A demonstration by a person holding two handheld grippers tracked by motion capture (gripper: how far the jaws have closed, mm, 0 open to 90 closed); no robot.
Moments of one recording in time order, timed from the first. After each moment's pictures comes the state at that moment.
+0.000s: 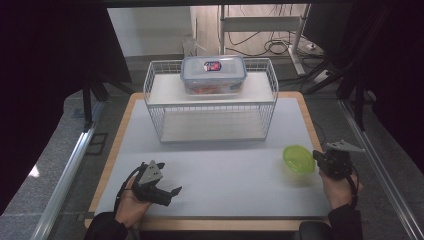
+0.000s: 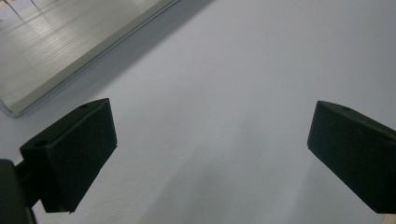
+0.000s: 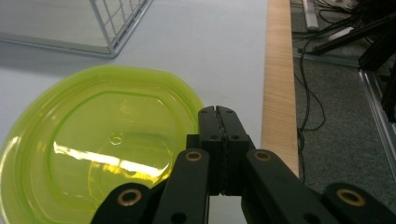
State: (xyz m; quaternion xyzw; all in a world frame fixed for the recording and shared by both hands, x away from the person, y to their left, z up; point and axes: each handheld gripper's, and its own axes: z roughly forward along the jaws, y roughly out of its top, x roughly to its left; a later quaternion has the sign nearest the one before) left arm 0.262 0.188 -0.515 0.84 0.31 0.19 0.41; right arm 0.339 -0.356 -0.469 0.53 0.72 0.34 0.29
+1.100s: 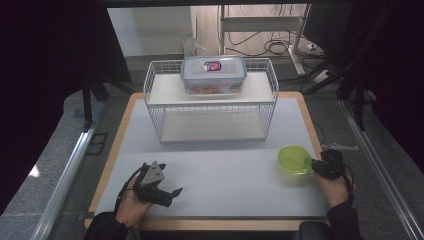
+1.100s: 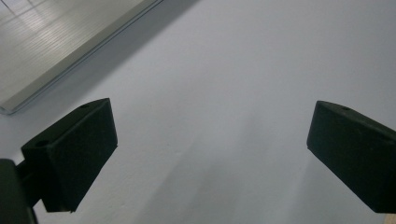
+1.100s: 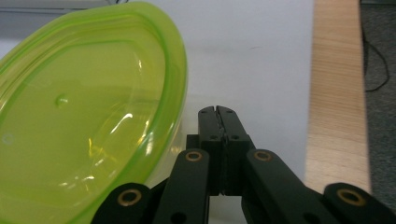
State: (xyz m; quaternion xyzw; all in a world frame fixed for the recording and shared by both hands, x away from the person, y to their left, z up) left arm 0.262 0.185 -0.517 0.84 0.30 0.19 0.40; right arm 0.359 -0.363 -0.502 0.56 0.74 0.34 0.17
